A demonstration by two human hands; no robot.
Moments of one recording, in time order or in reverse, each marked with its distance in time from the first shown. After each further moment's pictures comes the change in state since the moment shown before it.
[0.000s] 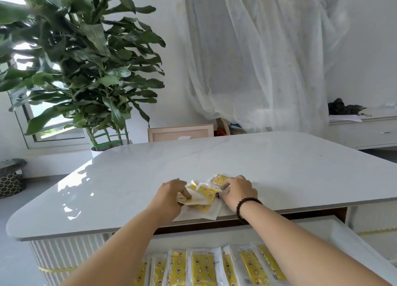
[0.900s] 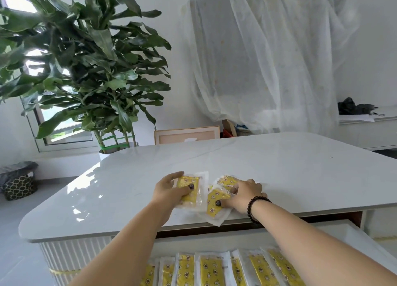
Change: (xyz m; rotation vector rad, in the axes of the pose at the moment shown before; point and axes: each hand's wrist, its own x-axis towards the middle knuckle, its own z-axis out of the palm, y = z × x) left_hand 0.004 0.005 -0.014 -1.050 0.181 -0.428; right_hand -0.002 -0.007 -0.008 0.039 -0.150 0.090
